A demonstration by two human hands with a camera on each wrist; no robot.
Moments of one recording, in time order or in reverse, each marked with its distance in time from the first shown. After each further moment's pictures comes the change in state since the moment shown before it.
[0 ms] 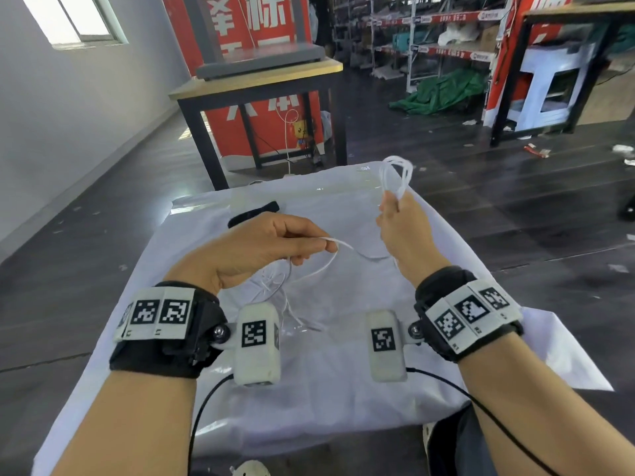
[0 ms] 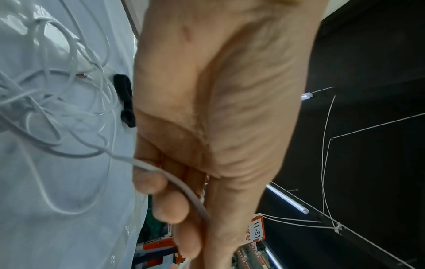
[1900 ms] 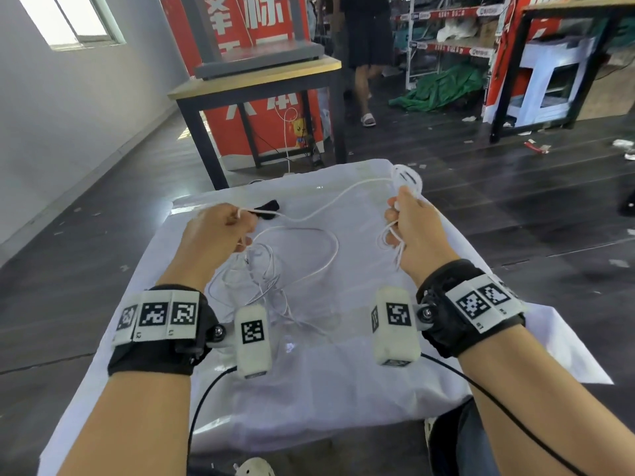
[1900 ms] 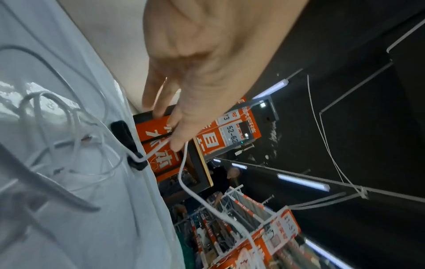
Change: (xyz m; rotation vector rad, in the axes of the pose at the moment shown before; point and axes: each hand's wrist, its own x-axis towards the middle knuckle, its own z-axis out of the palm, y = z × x) left_hand 0.002 -0.045 -0.035 0.245 0.761 -0.261; right_hand -0.008 -0.013 -0.012 0.544 0.013 0.370
